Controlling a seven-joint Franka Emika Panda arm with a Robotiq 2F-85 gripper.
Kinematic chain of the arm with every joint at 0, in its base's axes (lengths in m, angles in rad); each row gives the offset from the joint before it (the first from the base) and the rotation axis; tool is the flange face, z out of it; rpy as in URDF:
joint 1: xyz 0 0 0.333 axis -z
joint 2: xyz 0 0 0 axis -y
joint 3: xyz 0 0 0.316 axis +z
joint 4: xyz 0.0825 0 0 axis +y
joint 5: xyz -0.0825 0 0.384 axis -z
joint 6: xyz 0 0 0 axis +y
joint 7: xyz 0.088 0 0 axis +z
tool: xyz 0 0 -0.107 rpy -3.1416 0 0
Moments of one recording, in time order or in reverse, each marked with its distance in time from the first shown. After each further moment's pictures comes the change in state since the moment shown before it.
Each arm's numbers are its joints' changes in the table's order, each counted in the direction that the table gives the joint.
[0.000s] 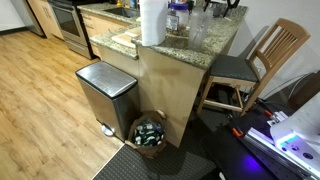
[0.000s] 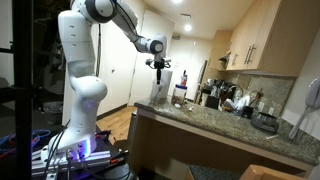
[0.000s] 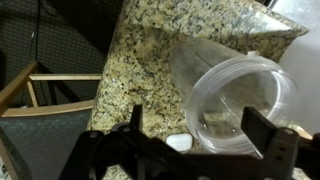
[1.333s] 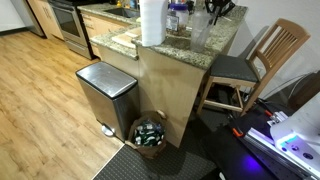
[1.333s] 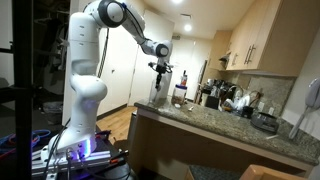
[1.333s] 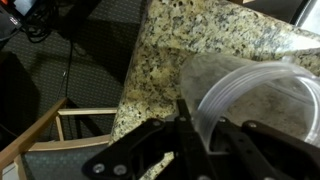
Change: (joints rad) arm 0.000 -0.146 -0.028 -0.124 -0.053 0.189 -0.017
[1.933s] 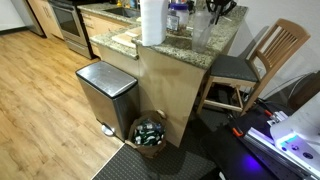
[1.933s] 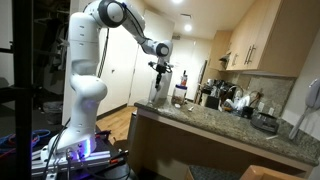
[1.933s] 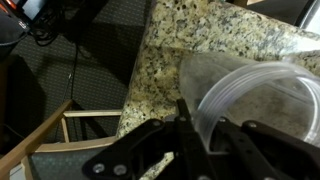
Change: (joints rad) arm 0.000 -0.001 -0.003 -0.014 0.005 0.036 -0.011
